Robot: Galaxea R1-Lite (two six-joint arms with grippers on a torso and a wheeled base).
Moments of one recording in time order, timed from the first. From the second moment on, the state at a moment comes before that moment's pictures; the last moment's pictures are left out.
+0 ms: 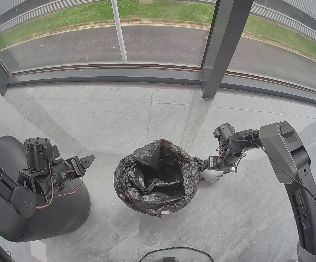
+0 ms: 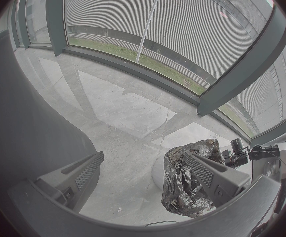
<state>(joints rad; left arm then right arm) -0.23 1.80 -0.50 -0.90 0.08 -0.44 0.26 2.69 -2.00 0.42 0.02 0.39</state>
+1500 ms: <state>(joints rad) -0.22 1.79 -0.50 -0.90 0.08 -0.45 0.22 2.71 -2.00 0.25 0.11 -0.33</state>
